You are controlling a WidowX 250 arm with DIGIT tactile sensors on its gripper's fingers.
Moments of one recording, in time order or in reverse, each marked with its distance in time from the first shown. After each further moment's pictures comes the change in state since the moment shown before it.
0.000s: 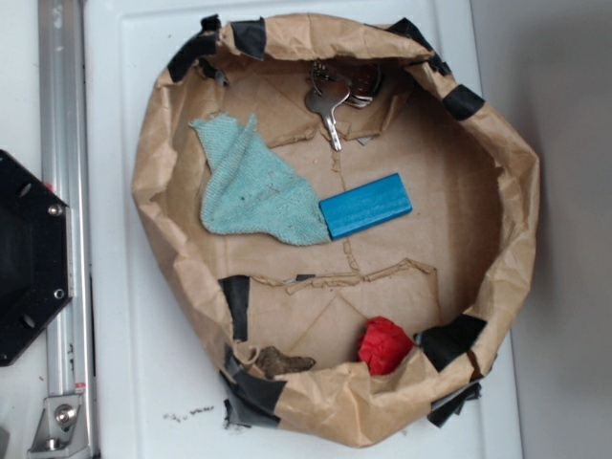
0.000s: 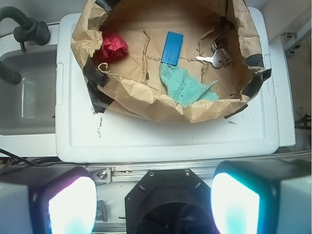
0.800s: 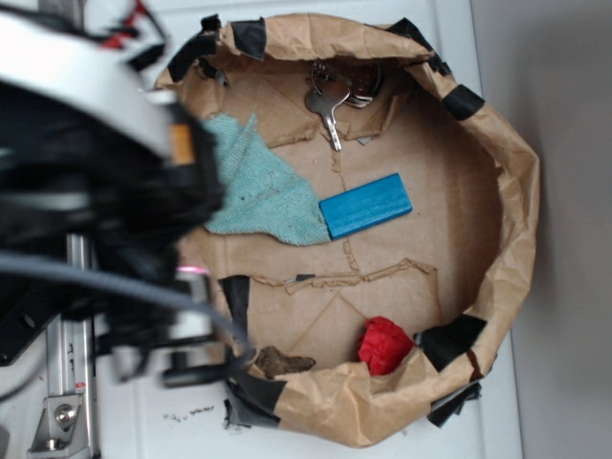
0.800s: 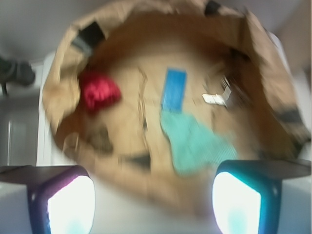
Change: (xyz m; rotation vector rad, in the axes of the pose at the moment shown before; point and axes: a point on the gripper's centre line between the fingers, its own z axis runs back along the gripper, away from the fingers) arm 0.086 0.017 -0.084 -0.044 -0.108 0.070
